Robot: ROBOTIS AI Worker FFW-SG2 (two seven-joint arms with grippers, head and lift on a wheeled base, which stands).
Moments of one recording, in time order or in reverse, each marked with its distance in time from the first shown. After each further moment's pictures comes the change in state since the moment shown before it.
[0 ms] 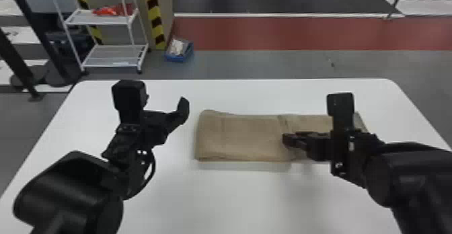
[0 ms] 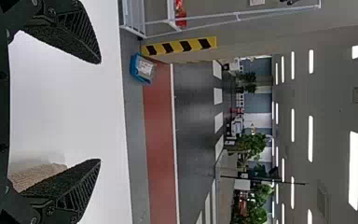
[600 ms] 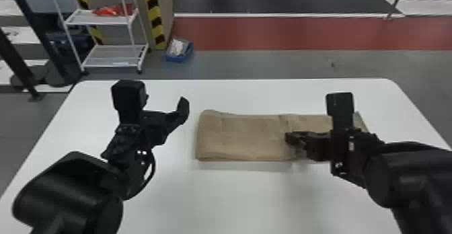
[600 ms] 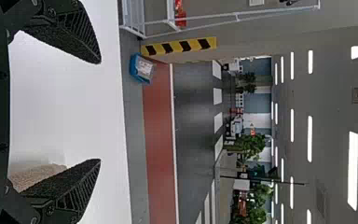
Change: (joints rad) left arm 0.005 0.000 0.002 -0.006 0.000 0.000 0.000; right arm 0.003 0.000 0.005 -0.016 0.011 0.005 0.003
